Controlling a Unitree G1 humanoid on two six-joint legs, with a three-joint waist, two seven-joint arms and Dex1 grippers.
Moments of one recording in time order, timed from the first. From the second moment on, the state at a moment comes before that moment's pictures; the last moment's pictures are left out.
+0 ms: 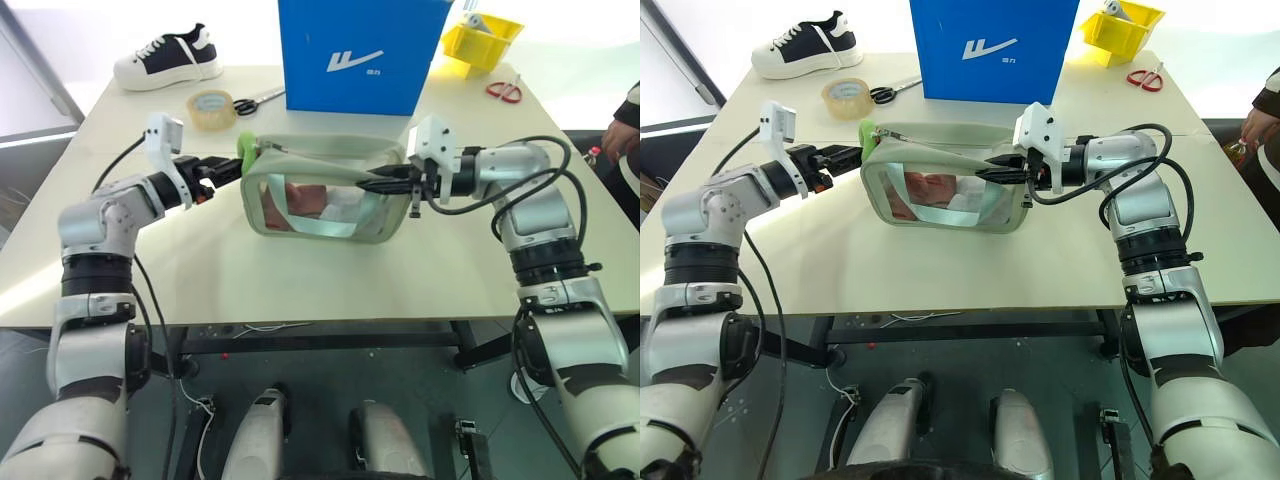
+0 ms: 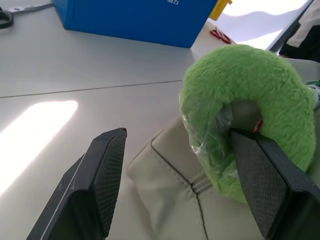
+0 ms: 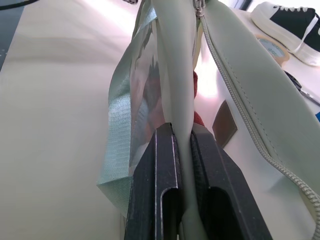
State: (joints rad) left arm -0.90 0.55 0.19 0.50 -0.52 0.73 -0.77; right arm -0.96 -0.56 0.11 0.44 0.17 0.10 1.27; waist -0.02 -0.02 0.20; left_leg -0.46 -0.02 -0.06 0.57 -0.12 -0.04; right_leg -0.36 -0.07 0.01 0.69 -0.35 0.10
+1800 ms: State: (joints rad) left arm -0.76 0.62 0.02 0.22 -0.44 0.63 -0.93; right arm -0.97 -0.57 0.11 0.46 0.16 0.09 1.25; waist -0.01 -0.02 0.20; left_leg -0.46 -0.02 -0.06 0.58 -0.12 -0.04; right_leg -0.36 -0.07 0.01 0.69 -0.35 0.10
